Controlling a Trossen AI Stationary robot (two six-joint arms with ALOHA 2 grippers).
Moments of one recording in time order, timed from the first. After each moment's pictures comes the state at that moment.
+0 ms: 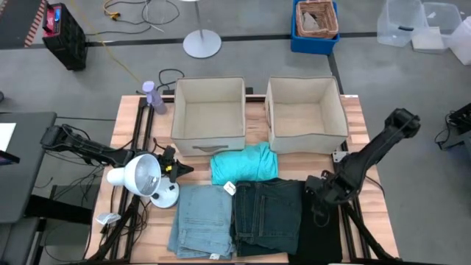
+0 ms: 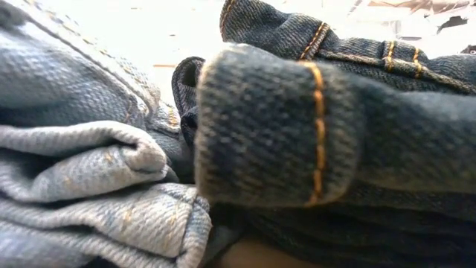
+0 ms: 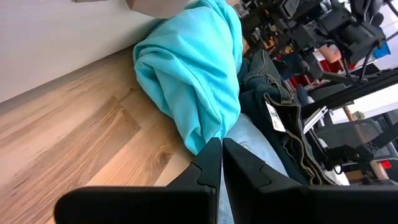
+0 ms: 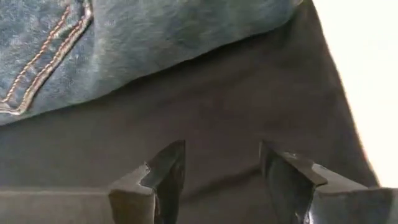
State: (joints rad) left arm -0.20 0.64 0.05 0.29 -0.25 -0.99; right arm 0.76 1.17 0.61 -0.78 0.09 1.25
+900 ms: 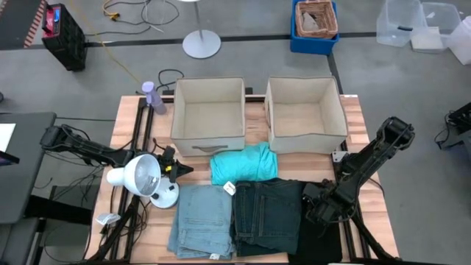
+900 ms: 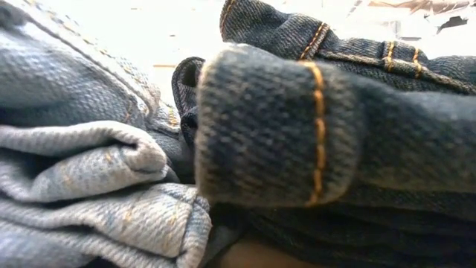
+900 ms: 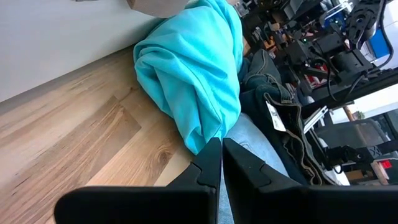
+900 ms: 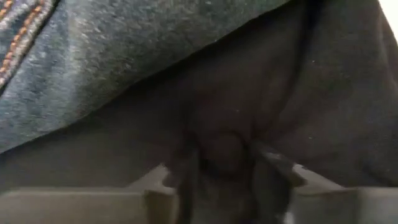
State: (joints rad) left arm -0.20 0.64 0.05 0.29 -0.25 -0.99; right arm 0.85 1.45 0.62 -0.67 0.17 1.46
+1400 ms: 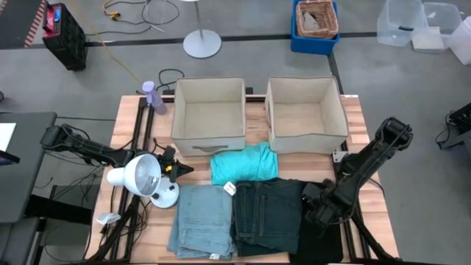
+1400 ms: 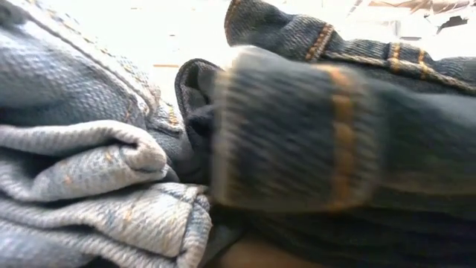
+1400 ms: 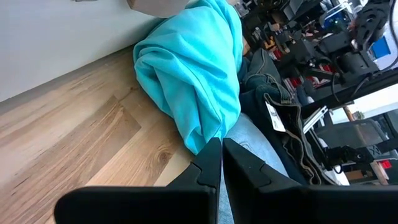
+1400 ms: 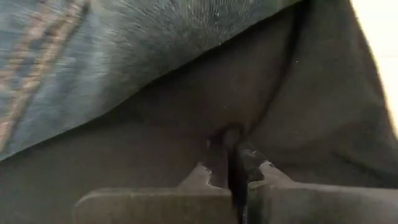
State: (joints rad) left arm -0.20 0.64 0.05 0.29 -0.25 -0.99; right arm 0.86 1.41 0.73 -0.87 0.18 1.47
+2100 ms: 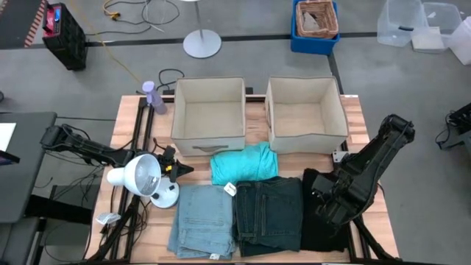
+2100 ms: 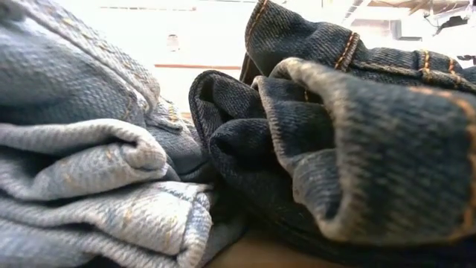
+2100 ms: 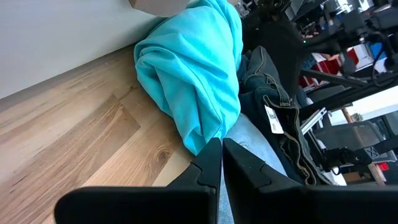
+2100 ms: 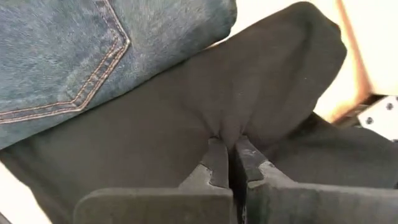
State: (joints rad) left arm -0.20 0.64 0.05 0.29 -0.25 -1.01; right arm 0.89 1.35 1.11 -1.44 0.22 1.46
